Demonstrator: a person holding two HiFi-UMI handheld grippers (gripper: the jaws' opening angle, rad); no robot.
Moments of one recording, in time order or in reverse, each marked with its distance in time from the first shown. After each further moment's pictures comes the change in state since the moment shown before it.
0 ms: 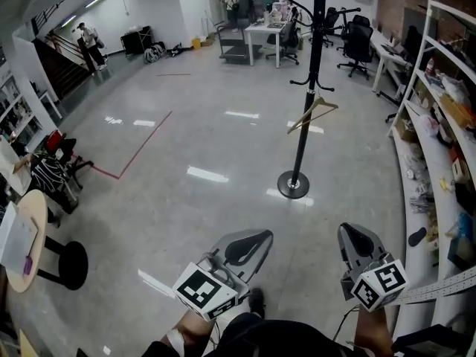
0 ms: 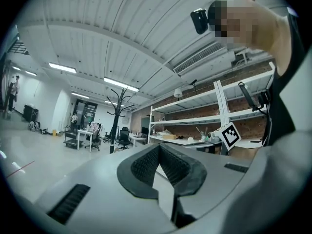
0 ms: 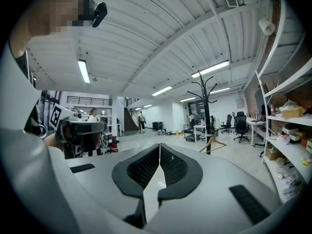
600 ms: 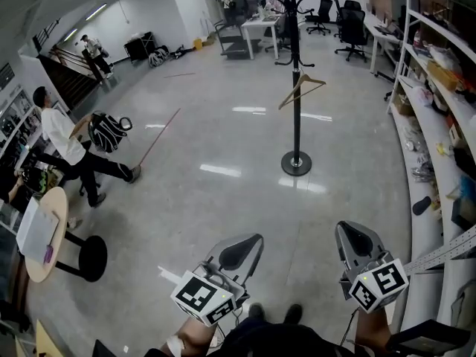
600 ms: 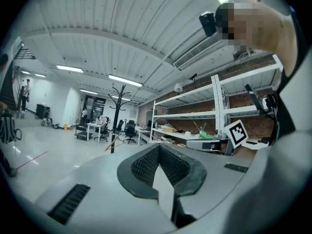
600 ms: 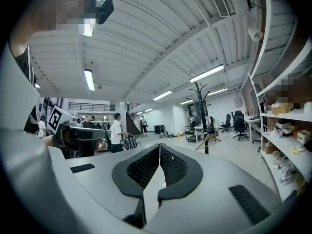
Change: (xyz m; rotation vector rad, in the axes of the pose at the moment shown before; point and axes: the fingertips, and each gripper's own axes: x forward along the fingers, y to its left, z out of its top) left arm -0.074 -0.157 -0.017 -0.032 0.093 0.104; right arm -0.173 0.048 -0.011 0.035 -0.049 0.009
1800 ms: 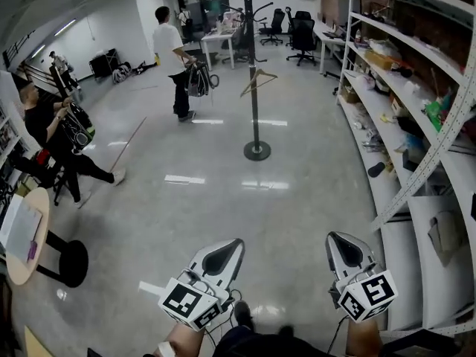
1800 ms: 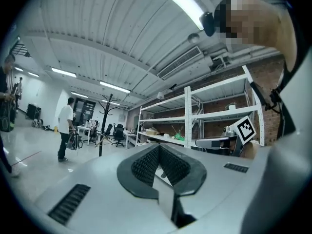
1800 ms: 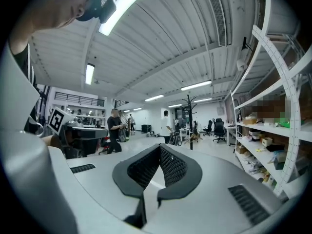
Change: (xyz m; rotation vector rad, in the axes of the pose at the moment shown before) left arm -0.246 -0.172 -0.030 -0.004 -0.070 -0.103; right arm -0.273 0.210 -0.018 -0.055 0.002 -0.198
